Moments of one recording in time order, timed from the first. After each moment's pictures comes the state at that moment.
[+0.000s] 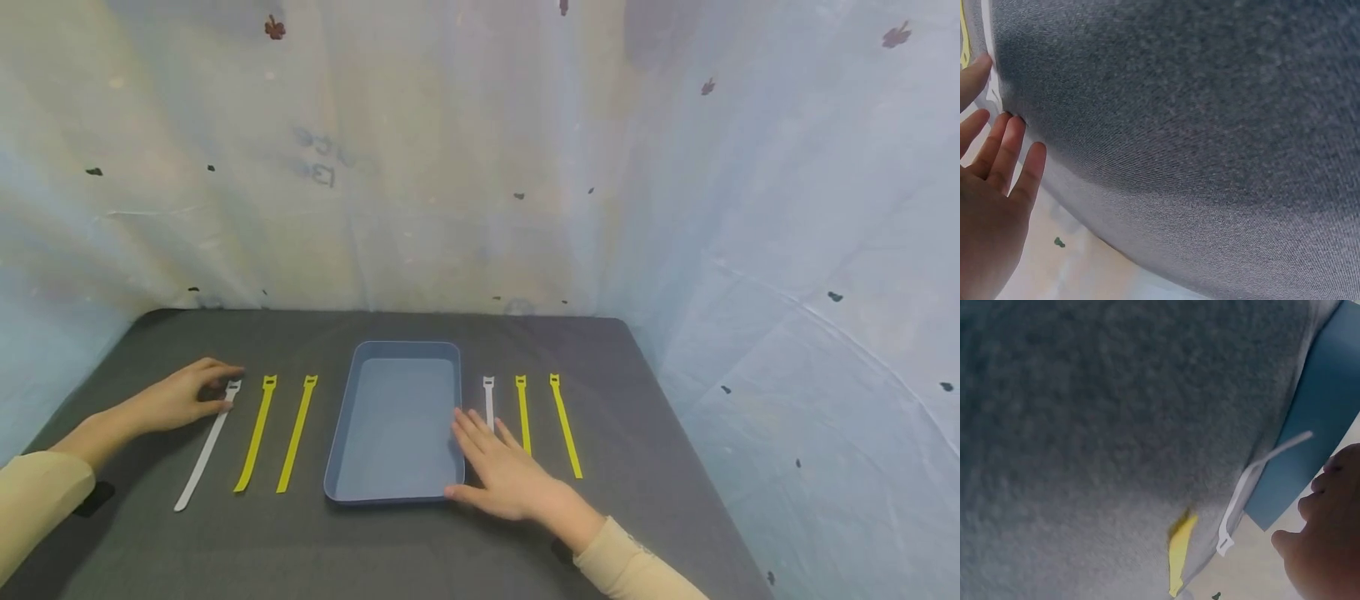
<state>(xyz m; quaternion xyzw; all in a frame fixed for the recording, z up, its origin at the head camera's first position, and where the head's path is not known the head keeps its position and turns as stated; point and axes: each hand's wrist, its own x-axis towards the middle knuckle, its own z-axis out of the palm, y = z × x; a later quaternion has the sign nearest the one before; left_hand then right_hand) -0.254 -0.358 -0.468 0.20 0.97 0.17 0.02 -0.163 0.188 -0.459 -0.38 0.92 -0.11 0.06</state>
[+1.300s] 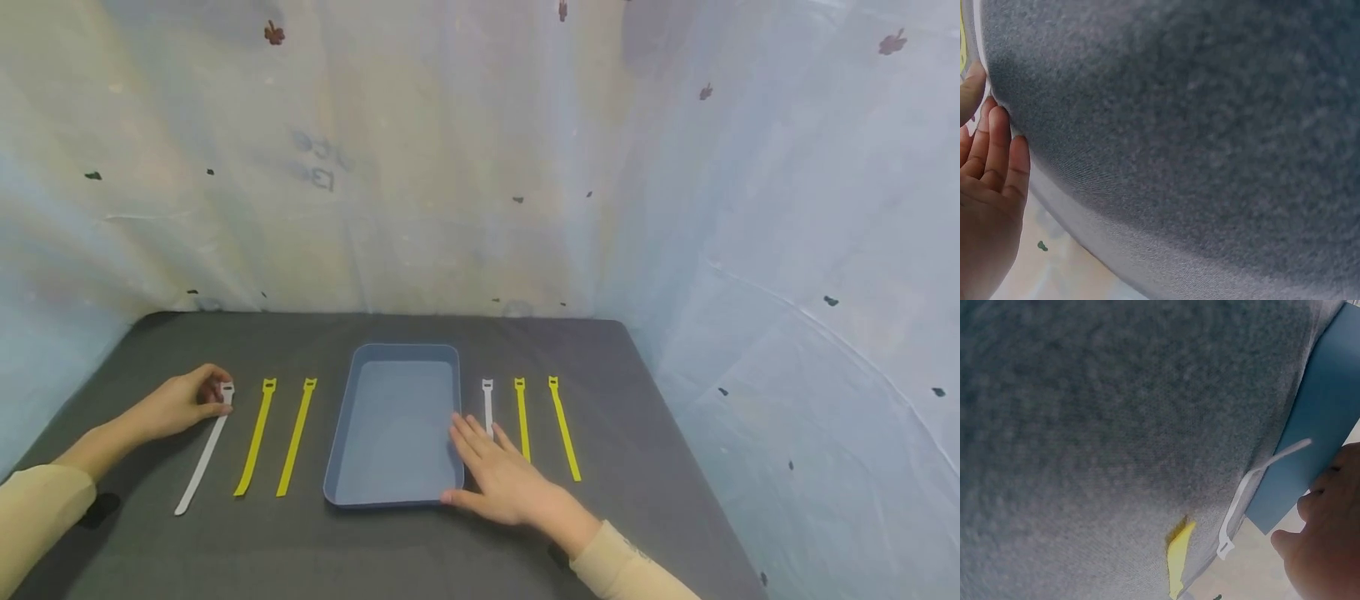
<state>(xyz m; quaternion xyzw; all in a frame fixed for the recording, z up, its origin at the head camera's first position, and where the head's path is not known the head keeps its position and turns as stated) -0.251 -0.359 -0.475 0.16 0.95 0.27 0.02 -0.161 0.185 -0.458 -0.37 0.92 -0.10 0.07</state>
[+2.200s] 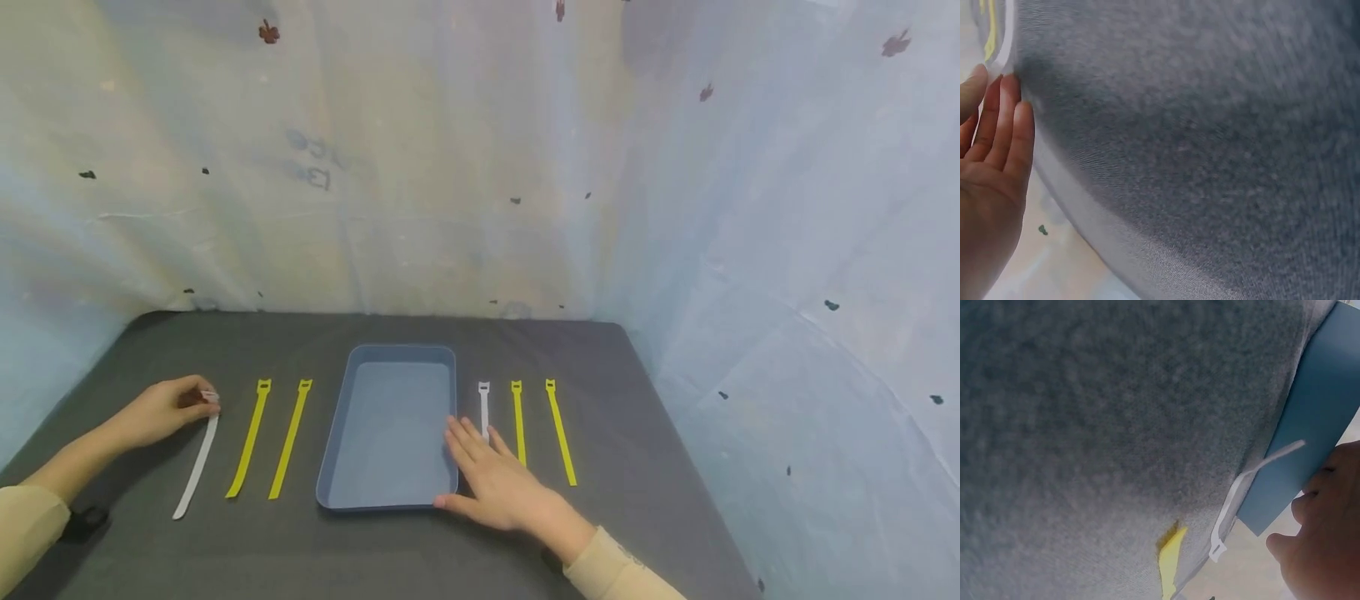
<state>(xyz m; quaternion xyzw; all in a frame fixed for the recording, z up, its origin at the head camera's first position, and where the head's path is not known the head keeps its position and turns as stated) -0.236 -0.363 -0.478 0.13 0.94 0.30 0.03 -0.162 0.187 -0.461 -0.37 0.92 -0.09 0.07</state>
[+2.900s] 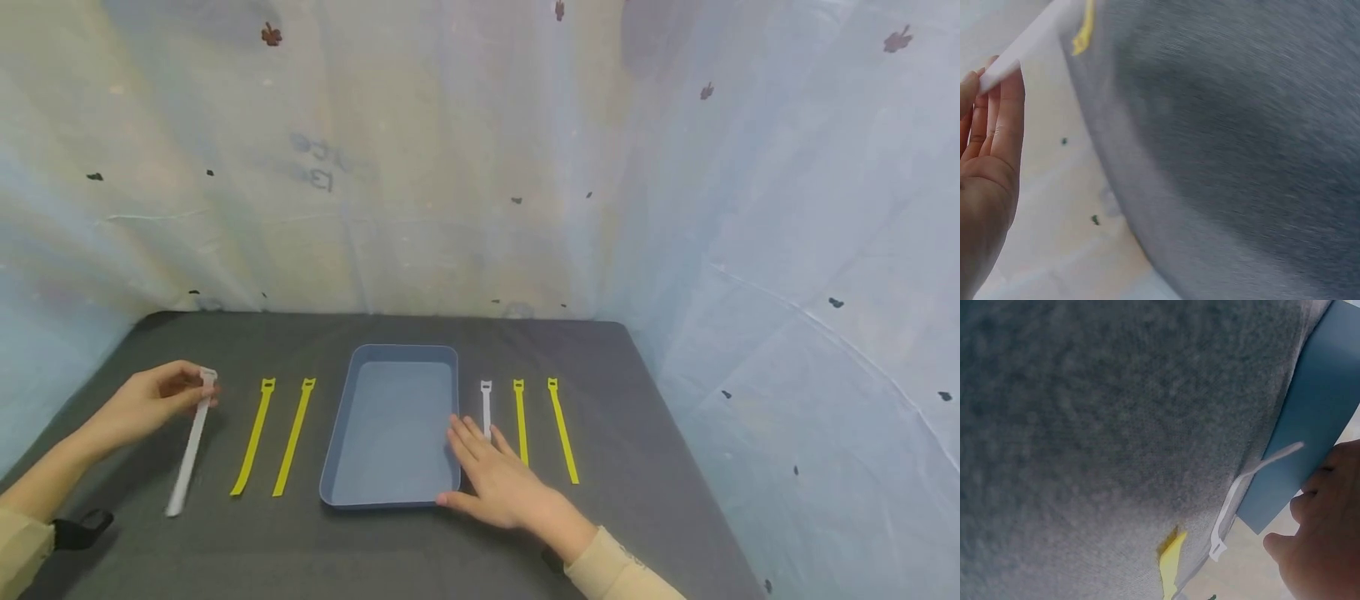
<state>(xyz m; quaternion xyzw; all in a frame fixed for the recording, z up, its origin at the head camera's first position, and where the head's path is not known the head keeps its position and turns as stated) -0.206 -0.349 -0.435 0.12 0.90 0.41 -0.01 -0.161 0.185 -0.462 -0.37 0.92 -0.10 0.06</state>
